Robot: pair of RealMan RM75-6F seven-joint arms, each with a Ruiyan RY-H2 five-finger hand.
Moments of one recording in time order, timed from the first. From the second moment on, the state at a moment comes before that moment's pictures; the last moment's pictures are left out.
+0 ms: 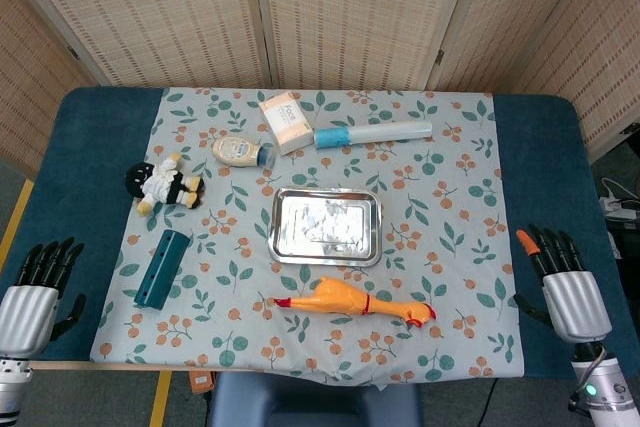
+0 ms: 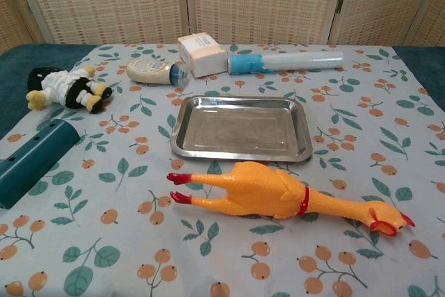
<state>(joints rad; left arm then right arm) -0.11 -1.18 -0.03 -1.51 1.58 1.52 0.07 0.10 -1.22 0.03 -1.51 -1.59 1.49 -0.05</state>
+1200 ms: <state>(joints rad) -0.16 -1.12 0.01 -1.56 1.59 1.42 -0.04 0.31 -1.54 0.03 -1.71 -1.34 1.08 -0.45</state>
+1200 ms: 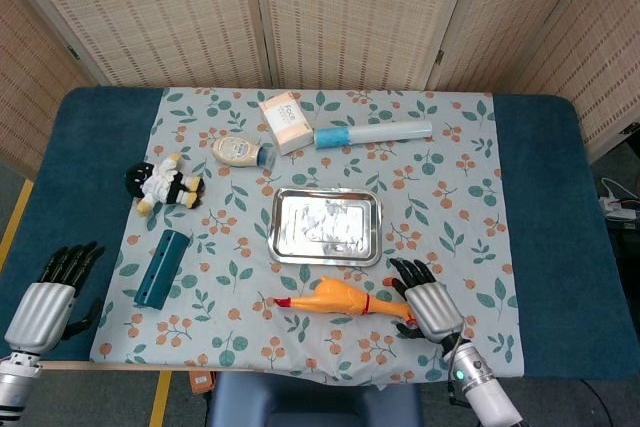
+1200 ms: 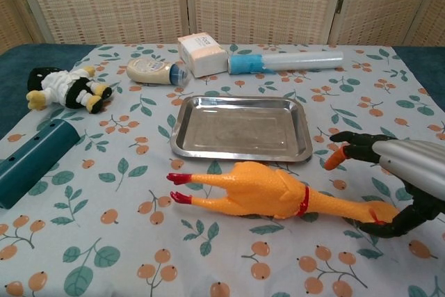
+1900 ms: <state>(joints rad) -0.16 -1.10 0.01 -1.54 1.60 1.44 -0.12 0.37 -1.66 0.06 -1.65 -1.17 1.10 -0.63</state>
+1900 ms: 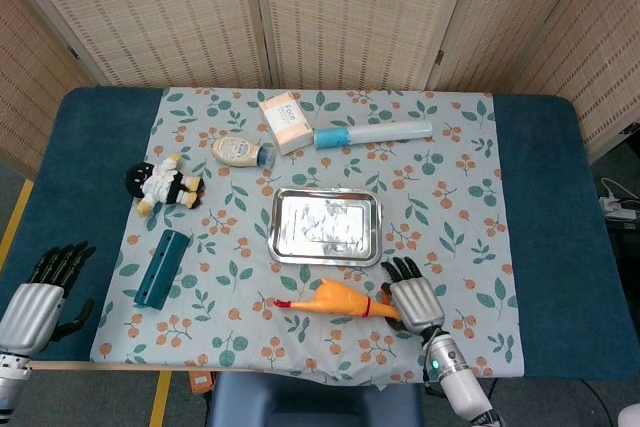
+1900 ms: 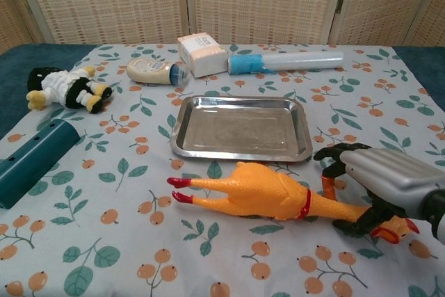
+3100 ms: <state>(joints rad) -0.42 -1.21 0.01 -1.62 1.67 1.13 -0.35 0.47 -1.53 0.20 -1.67 -1.30 1.09 -0.13</state>
